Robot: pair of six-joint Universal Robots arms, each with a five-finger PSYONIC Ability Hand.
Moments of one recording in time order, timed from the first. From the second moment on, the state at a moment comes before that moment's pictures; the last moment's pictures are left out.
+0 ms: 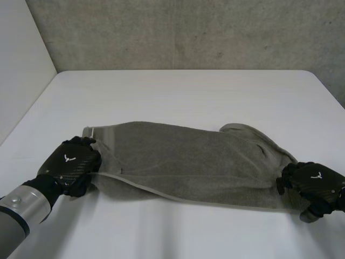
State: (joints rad) left arm 4.66 -1.54 -2.20 3.38 -1.08 3.57; right arm 1.18 -1.38 2.08 0.29 0.76 2.02; left_hand 1.30 1.35 0.23 0.23 1.15; right_hand 0.61 0.64 0.22 0.25 0.44
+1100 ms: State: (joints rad) left arm 4.66 -1.55 -2.19 3.38 -1.08 3.57; right arm 1.30 -1.36 1.86 0.12 0.77 2.32; left_hand 1.30 1.35 0.23 0.23 1.15; right_hand 1.32 1.31 0.22 0.25 1.17
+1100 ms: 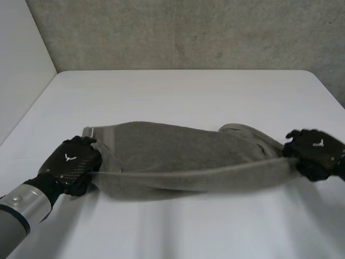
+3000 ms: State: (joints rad) left arm 4.58 -1.73 -1.90 3.38 -1.24 3.49; right arm 1.41 -1.33 1.68 0.33 0.86 2.31; left_hand 1.30 1.35 0.23 0.23 1.16; right_hand 1.33 1.33 0.22 0.25 1.17
